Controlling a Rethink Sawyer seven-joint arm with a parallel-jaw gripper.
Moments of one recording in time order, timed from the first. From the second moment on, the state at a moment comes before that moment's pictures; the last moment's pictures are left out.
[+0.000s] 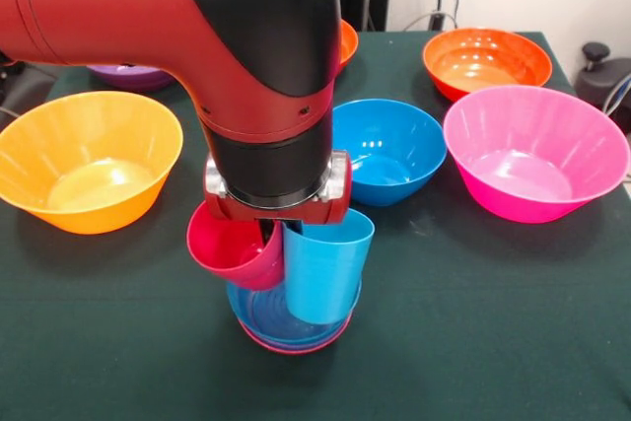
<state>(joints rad) -0.50 -0.21 0.75 0.65 -0.71 1.47 1.78</state>
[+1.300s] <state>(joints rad) -0.50 -0.18 0.73 0.65 -0.69 1.21 1.78</state>
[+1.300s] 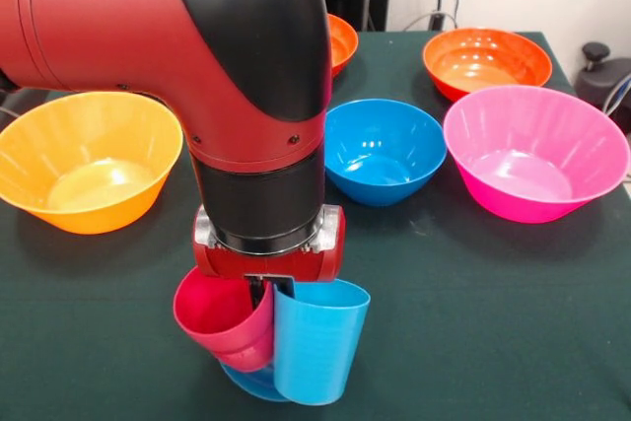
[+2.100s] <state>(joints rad) -0.50 -0.19 0.64 0.68 -0.63 1.23 1.78</state>
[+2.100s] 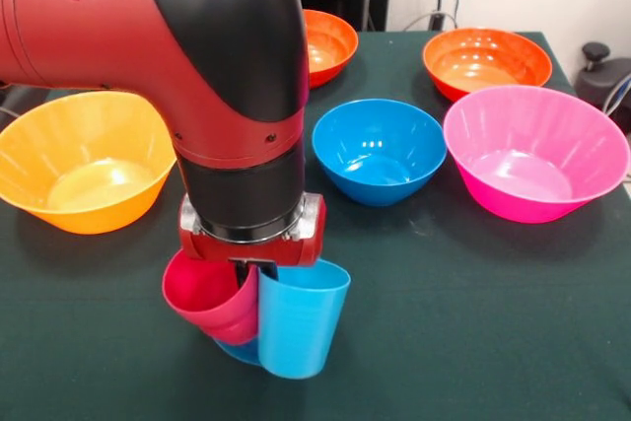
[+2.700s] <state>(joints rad) -0.50 -0.20 0.57 0.75 -0.58 1.26 1.78</state>
